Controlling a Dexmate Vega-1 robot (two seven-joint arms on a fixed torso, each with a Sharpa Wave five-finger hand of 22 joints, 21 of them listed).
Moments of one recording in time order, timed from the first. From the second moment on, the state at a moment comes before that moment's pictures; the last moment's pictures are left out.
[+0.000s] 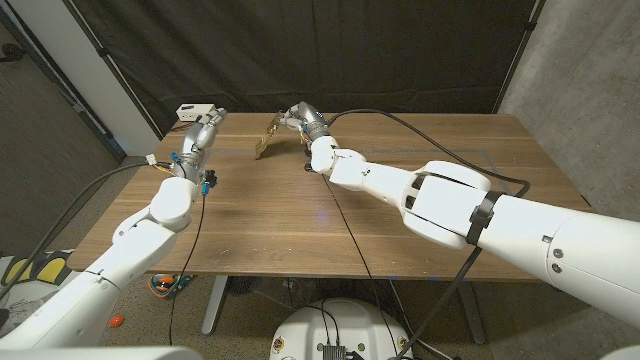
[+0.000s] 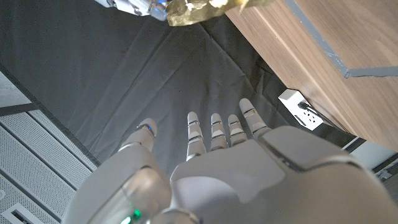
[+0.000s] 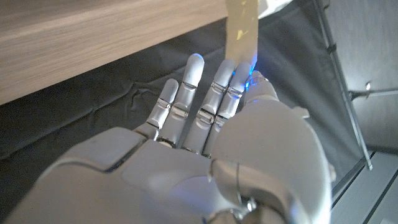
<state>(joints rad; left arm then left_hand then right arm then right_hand) 1.13 0.75 0.14 -1.80 -0.27 -0.06 0.43 0.31 0.08 0.54 -0.02 0.18 0.22 -0.07 0.27 0.20 0.05 0.05 0.29 0.23 -0.06 0.07 0.24 0.21 -0.17 0.14 0.77 0.19 -0.11 0.17 -1.13 -0.44 0.09 0.16 -0.60 1.09 0.10 0.13 -0.09 0.47 0.99 -0.15 0.55 0.49 1.02 -0.21 0.43 0.62 0.72 -0.07 0.94 0.95 0.02 -0.03 1.18 0.54</state>
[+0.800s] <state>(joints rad) 1.06 0.69 0.20 -1.76 -0.18 -0.06 0.51 0.38 0.06 0.55 -0.08 0.18 0.26 -0.09 0.28 0.21 0.07 0.02 0.29 0.23 -0.05 0.05 0.24 0.21 -0.17 0.14 0.77 0.19 -0.13 0.17 -0.87 -0.37 0.27 0.47 -0.57 1.07 0.14 0.13 -0.04 0.46 0.89 -0.17 0.64 0.63 0.96 -0.21 0.44 0.71 0.70 -0.07 0.91 0.98 0.07 -0.04 1.26 0.51</state>
